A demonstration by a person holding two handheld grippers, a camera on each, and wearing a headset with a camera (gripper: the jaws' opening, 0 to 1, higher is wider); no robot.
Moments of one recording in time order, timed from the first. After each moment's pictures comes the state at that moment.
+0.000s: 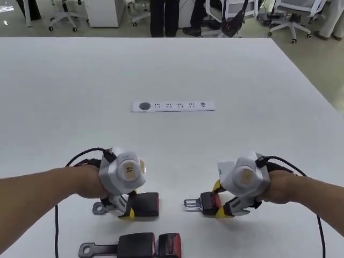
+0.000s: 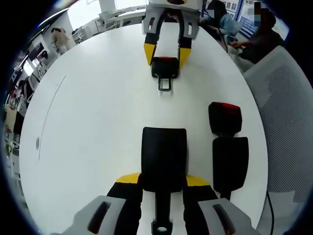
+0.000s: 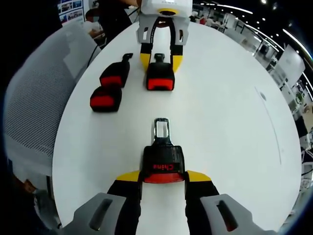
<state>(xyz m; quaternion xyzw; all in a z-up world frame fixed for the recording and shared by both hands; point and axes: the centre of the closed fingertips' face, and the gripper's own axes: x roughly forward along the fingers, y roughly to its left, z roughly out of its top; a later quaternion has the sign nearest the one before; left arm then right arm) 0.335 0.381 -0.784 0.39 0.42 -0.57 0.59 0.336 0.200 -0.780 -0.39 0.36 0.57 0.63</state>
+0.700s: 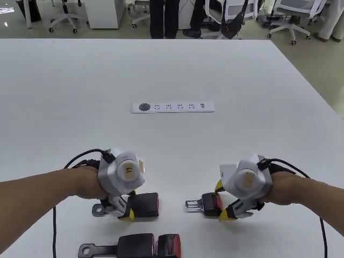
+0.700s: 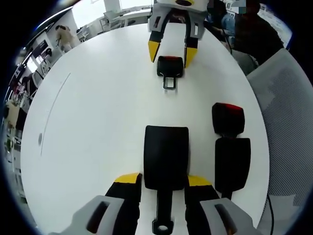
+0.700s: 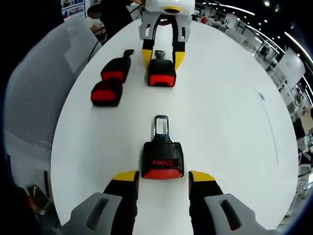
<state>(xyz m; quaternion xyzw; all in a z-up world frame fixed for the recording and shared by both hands) 0.341 0.387 -0.786 0.39 0.42 -0.55 0.60 0.337 0.193 -0.780 -0.41 0.35 0.56 0.63</state>
